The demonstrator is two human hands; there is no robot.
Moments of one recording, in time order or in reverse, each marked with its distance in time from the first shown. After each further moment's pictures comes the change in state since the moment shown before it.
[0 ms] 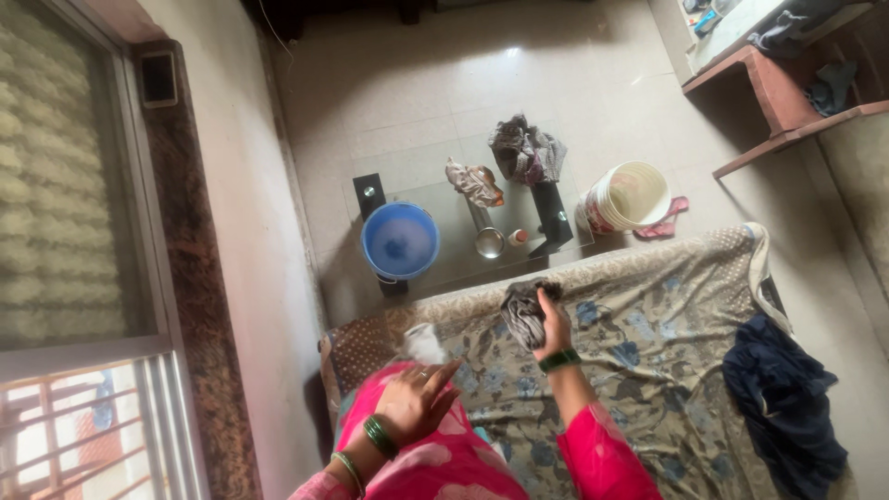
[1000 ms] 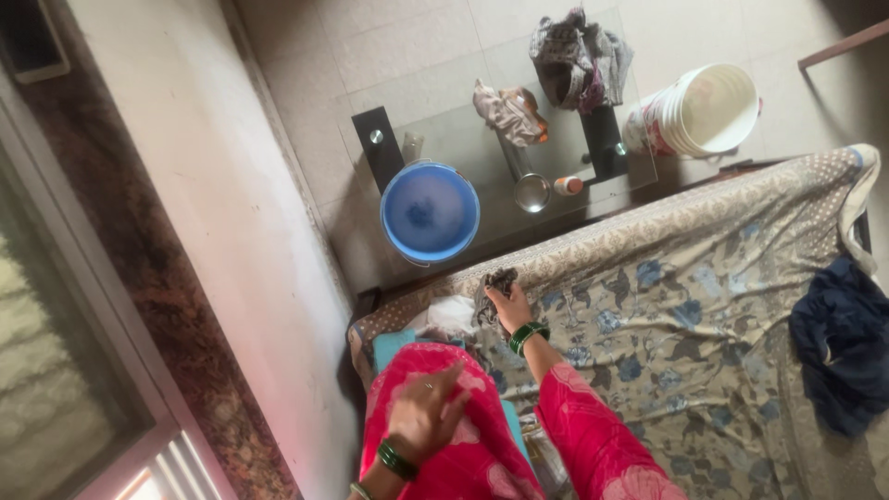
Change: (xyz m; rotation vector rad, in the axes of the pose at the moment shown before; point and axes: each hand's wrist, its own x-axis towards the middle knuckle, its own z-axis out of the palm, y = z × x) left_hand 0.018 -0.214 0.024 -0.231 -0.031 -0.305; right_hand 0.214 0.224 0.052 -0.840 0.028 -0.016
